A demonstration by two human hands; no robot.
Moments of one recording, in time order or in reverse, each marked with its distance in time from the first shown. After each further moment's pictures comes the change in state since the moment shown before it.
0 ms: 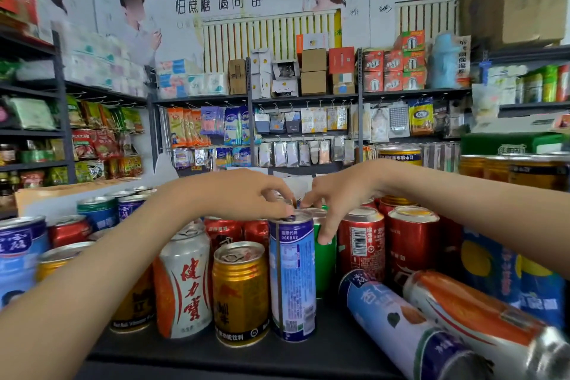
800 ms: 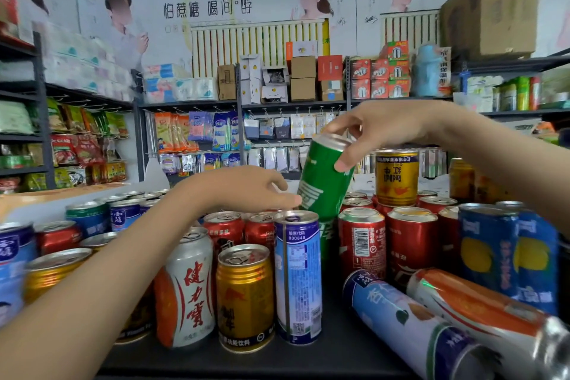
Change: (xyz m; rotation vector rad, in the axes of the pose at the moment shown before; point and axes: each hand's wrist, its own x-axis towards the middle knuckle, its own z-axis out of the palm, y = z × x) left_hand 0.009 -0.005 -0.001 -0.039 0.021 -0.002; right_hand -0.066 0.013 -0.049 0.240 0.430 -0.100
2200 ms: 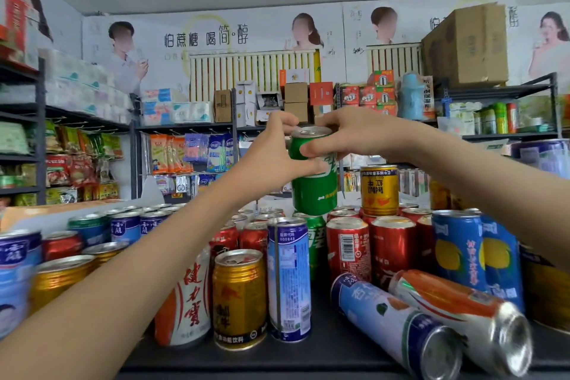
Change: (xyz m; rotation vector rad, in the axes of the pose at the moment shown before) left_hand 0.002 0.045 -0.004 -0.561 0.636 0.260; right_hand -0.016 -0.033 0.013 0.158 0.302 -0.009
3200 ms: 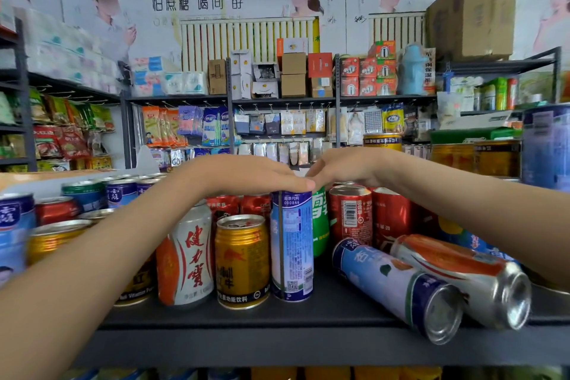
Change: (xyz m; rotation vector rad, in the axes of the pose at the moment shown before) left_hand -0.031 -0.025 -0.011 0.450 -0.725 -0.237; right_hand 0.008 0.049 0.074 0.060 -0.398 0.300
